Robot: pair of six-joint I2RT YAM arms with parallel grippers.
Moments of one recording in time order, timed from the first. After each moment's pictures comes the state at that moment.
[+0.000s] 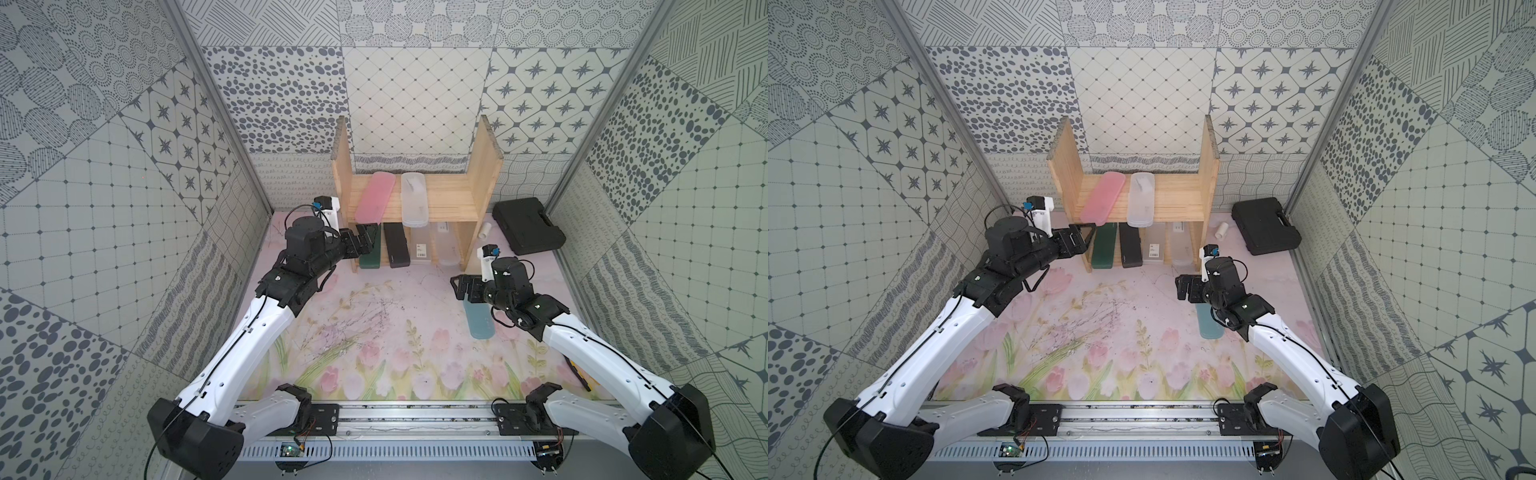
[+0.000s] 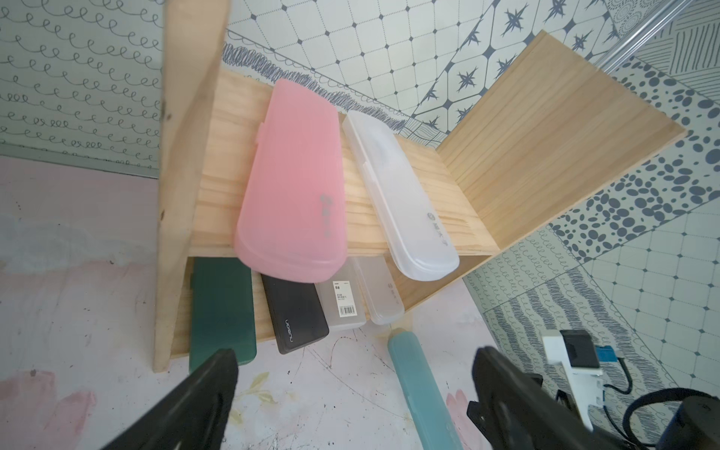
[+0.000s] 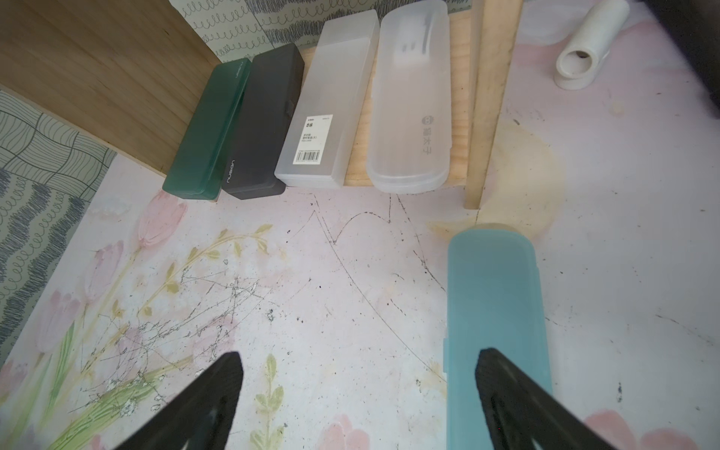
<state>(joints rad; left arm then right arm) -0.33 1.18 1.23 -0.32 0.14 -0.46 0.50 1.09 0.79 -0.33 0.02 0.41</state>
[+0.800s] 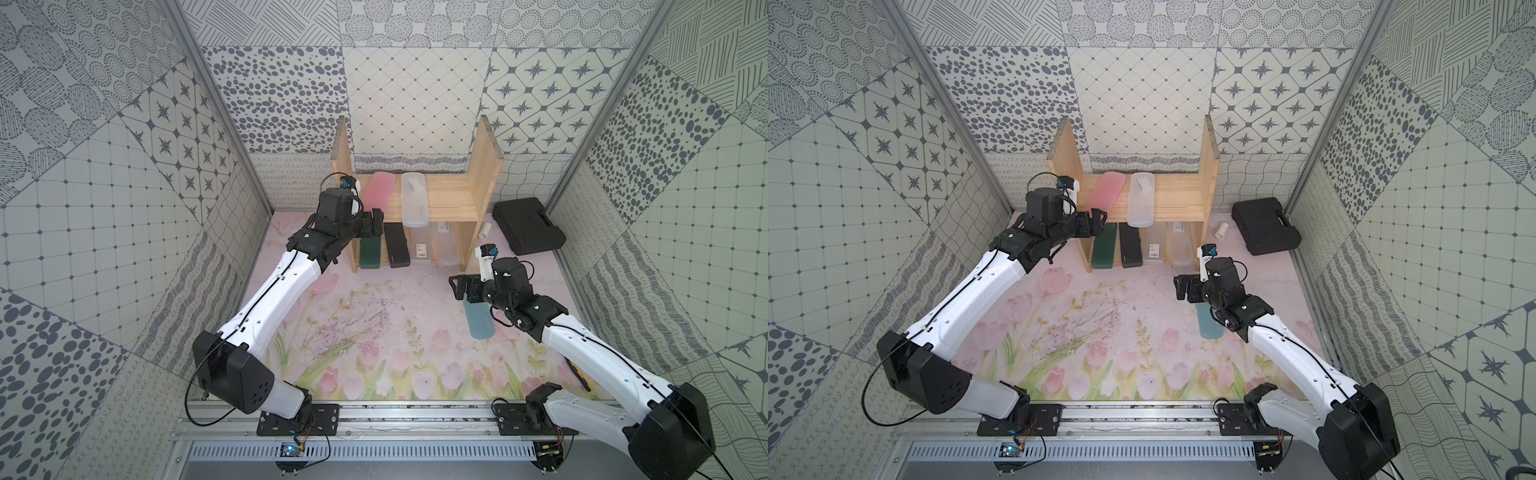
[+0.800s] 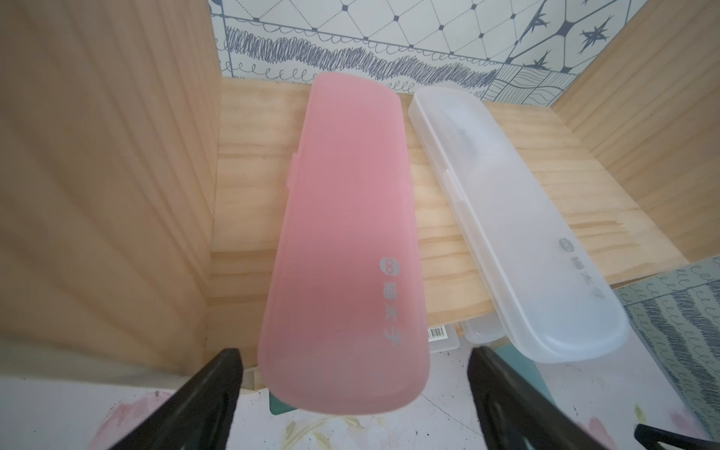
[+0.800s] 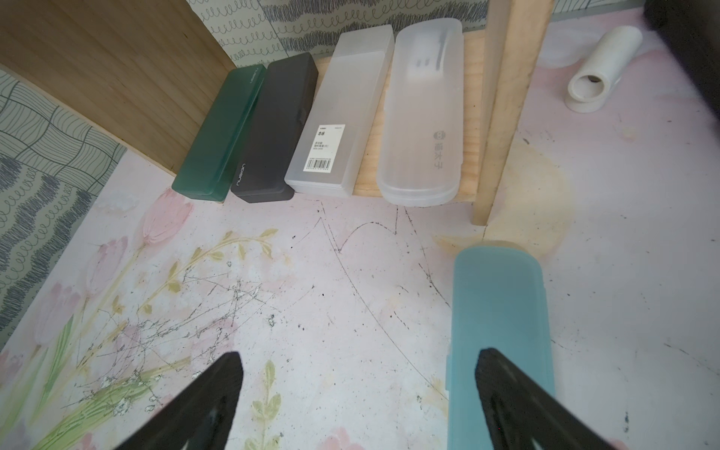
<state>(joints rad) -0.37 1.51 1.52 -0.49 -0.06 -0.25 0.50 1.09 0.78 -0.28 0.01 0.37</state>
